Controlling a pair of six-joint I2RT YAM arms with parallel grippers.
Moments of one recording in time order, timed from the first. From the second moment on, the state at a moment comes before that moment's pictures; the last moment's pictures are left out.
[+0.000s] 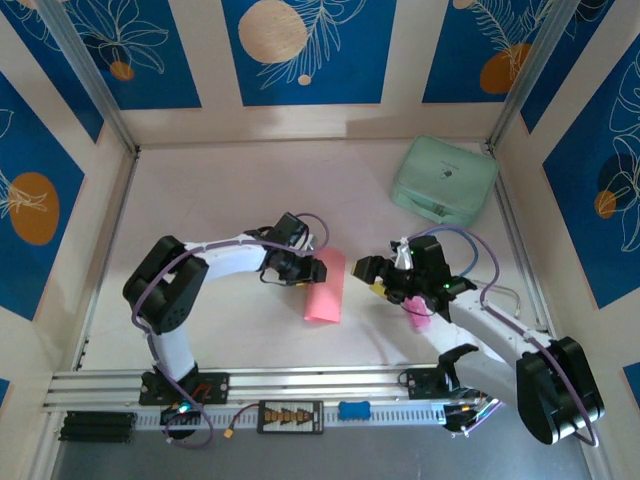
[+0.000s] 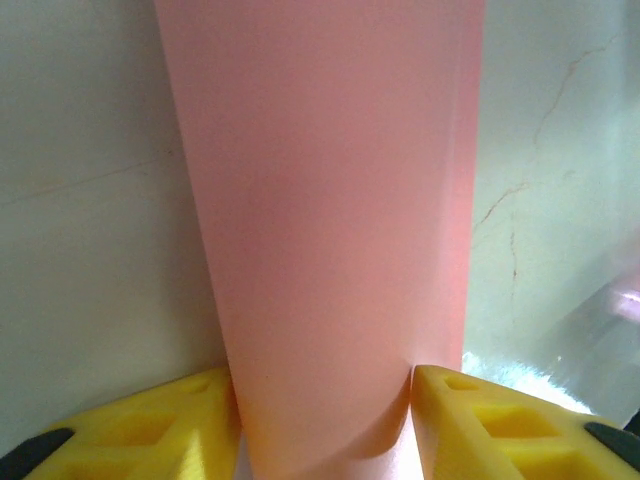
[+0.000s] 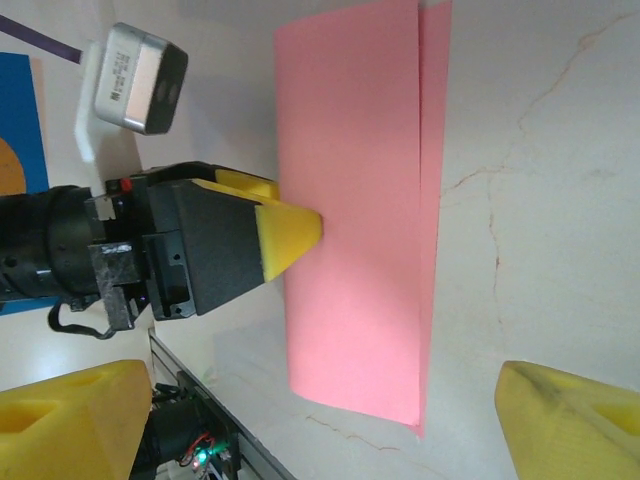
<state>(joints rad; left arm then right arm) -0.68 1.81 1.04 -0.36 0.41 -0.60 0.39 1.05 0.43 -0.12 -0.59 0.91</state>
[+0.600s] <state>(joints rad) -0.68 1.87 1.13 -0.47 0.41 -0.52 0.43 1.09 0.43 -0.08 -0.53 0.95</state>
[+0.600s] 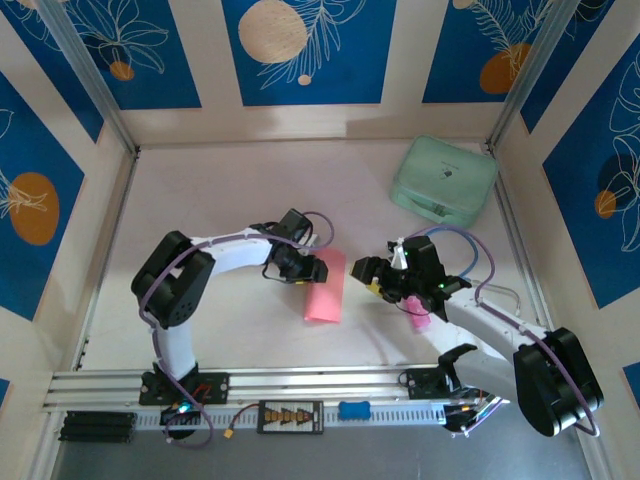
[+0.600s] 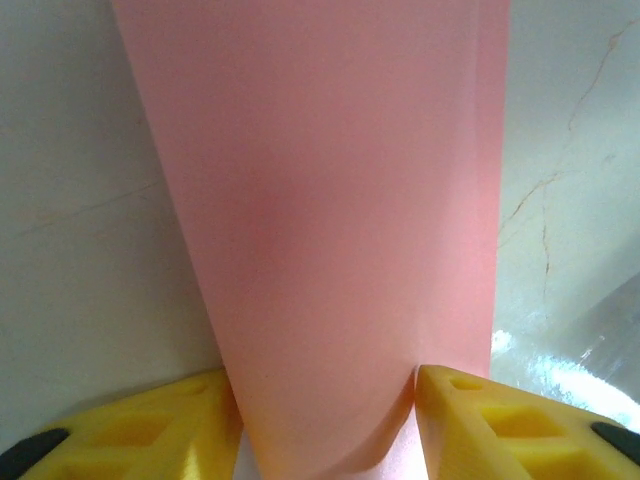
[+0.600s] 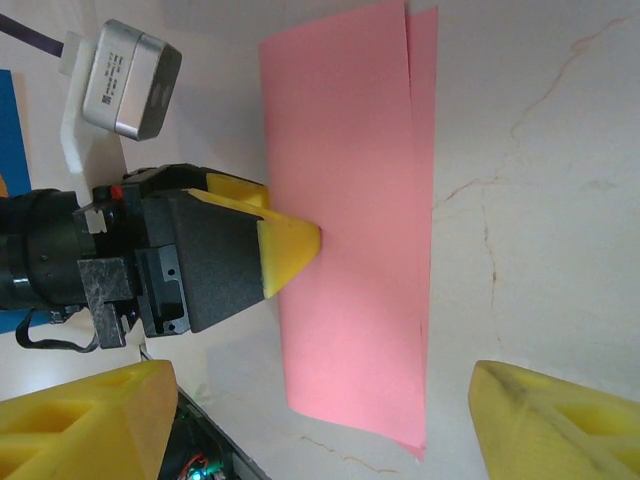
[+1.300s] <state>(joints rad) -0.69 1.93 1.23 -0.61 0.40 -0.39 0.54 1.38 0.48 0.05 -0.52 1.00</state>
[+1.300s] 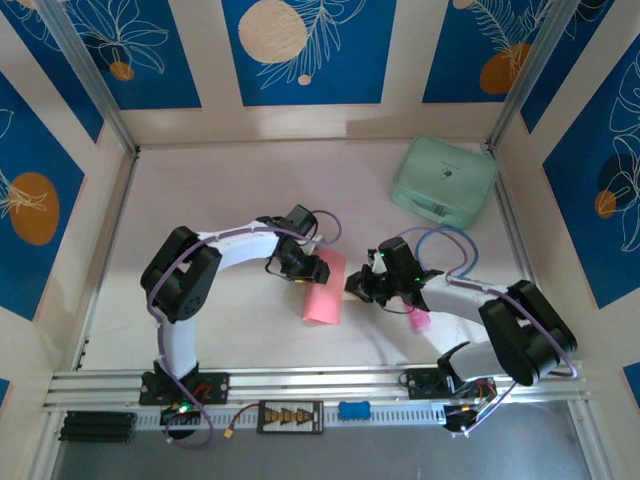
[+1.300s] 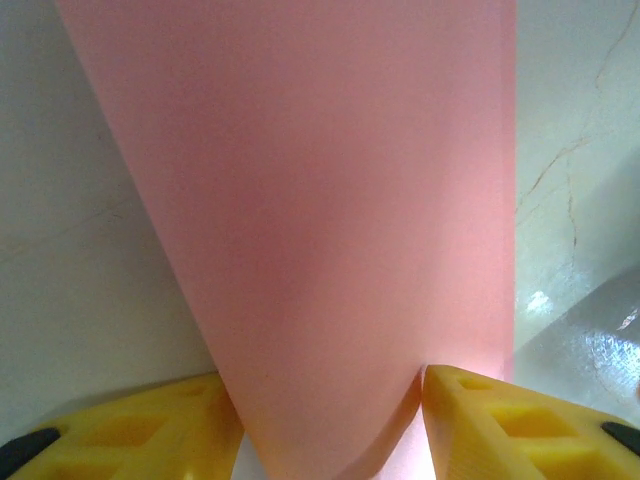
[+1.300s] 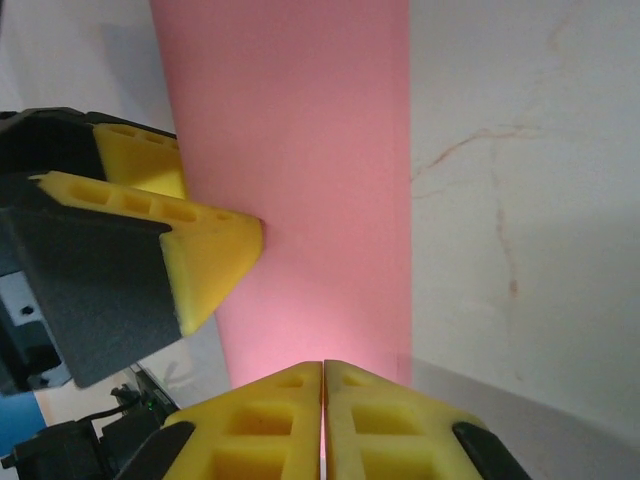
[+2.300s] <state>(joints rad) -0.65 1.82 1.04 -0.35 0.49 -0.62 0.48 1.64 0.65 -0.08 -0.60 0.73</state>
